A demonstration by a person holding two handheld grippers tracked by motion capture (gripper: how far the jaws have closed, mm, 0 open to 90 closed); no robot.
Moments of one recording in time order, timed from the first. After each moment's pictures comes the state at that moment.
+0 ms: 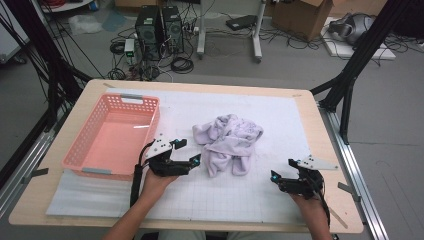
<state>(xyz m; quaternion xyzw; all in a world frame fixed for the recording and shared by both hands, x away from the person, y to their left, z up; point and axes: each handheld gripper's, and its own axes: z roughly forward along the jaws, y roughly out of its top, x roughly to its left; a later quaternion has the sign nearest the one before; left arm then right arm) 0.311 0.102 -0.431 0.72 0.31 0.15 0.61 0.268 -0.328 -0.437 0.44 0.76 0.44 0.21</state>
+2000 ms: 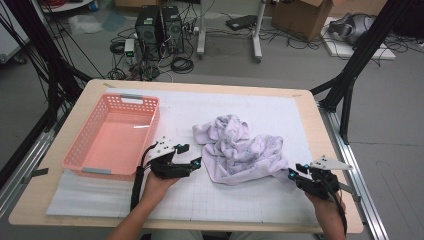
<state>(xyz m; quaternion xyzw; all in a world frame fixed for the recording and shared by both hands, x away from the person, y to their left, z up) 0.311 0.098 -0.440 0.73 0.33 0.13 0.59 0.255 -0.353 -0.410 0.46 0.76 0.39 0.23</state>
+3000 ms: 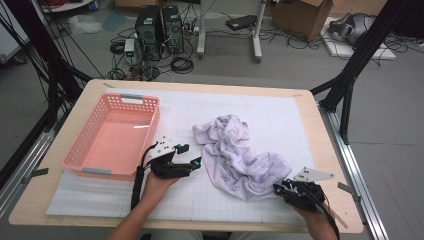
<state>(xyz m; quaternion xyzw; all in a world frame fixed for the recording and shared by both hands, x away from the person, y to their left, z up) 0.312 0.099 -0.441 0.73 0.33 0.13 0.58 0.226 -0.320 -0.430 0.40 0.82 0.37 0.15</state>
